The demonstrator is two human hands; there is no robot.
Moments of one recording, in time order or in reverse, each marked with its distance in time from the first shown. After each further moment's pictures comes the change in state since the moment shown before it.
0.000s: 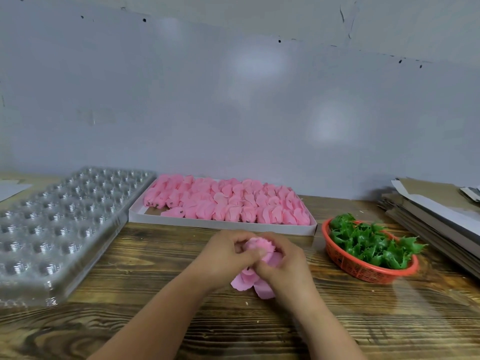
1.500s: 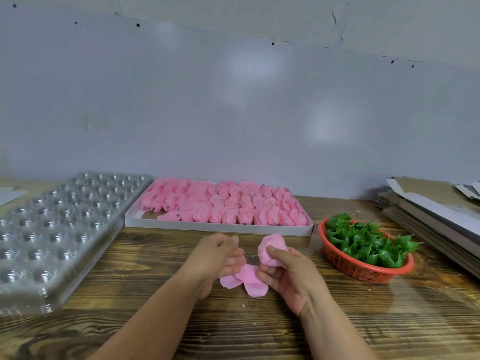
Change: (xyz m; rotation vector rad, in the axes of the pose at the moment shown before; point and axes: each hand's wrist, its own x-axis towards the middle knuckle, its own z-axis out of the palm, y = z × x) left_hand 0.013 -0.015 0.001 -0.325 0.169 -0.342; right_hand 0.016 0.022 -0.011 0.747 0.045 0.582
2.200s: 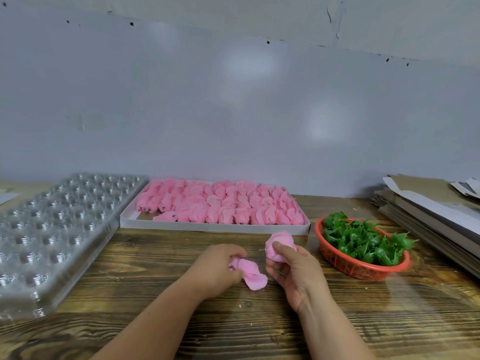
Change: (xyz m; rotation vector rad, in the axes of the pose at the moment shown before) left_hand 0.014 -0.016 -0.001 0.881 -0.132 0.410; right_hand 0.005 -0.002 -0.003 0.035 0.162 -0.109
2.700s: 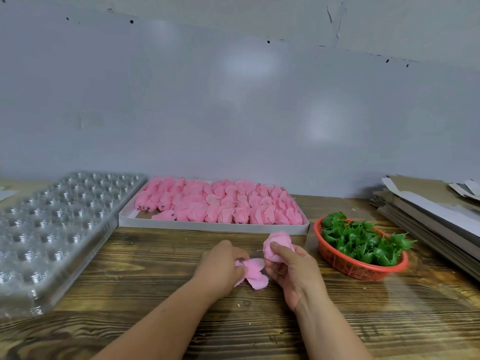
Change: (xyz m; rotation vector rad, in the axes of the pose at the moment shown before) left_hand 0.007 0.006 0.014 0.121 0.000 -0.060; right_hand -0.001 0.000 0.002 0.003 0.013 -0.011
